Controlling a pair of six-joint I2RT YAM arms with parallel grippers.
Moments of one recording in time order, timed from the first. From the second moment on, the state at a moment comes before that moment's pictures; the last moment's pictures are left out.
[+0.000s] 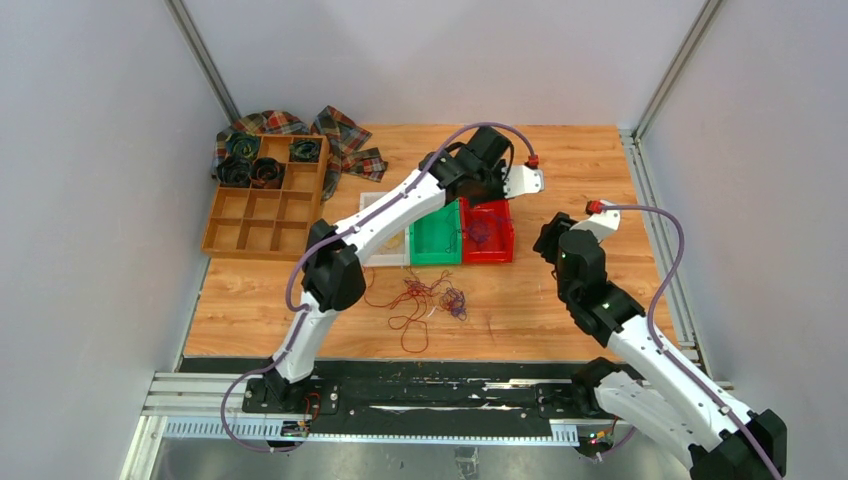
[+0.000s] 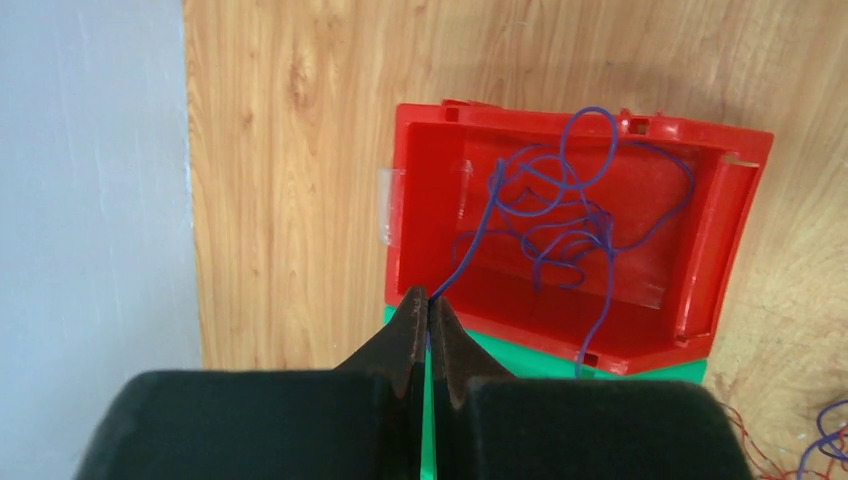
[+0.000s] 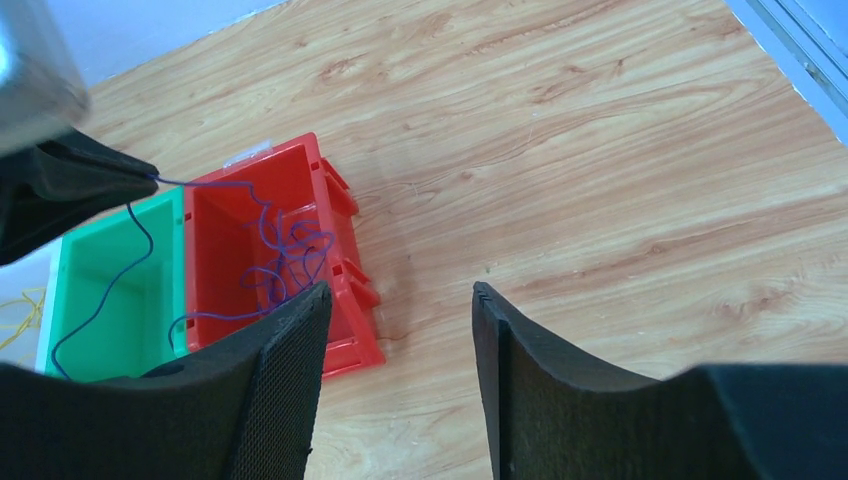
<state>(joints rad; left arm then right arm) -0.82 2.21 2.22 -0.77 0.04 0.76 0.53 0.79 0.58 -0.11 0.65 0.47</state>
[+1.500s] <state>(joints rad) -0.64 1.96 2.25 -1.00 0.10 0.53 0.49 1.09 0.69 0.01 0.12 0.41</state>
